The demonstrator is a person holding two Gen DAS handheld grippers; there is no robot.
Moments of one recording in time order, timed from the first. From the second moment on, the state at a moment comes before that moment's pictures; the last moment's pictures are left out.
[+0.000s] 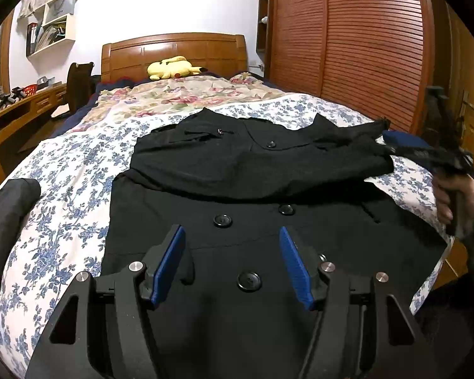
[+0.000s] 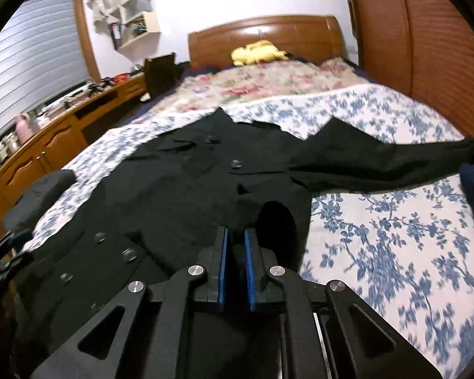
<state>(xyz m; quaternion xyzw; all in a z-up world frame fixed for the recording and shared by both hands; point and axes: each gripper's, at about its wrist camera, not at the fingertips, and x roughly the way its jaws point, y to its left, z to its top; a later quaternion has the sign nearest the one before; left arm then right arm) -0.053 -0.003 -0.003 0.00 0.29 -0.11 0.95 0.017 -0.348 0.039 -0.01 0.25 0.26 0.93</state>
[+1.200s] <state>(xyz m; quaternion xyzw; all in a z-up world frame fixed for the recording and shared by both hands) 0.022 -0.042 -0.012 0.01 0.28 -0.13 0.95 -0.029 -0.328 0.009 -0.10 0.24 0.26 0.93</state>
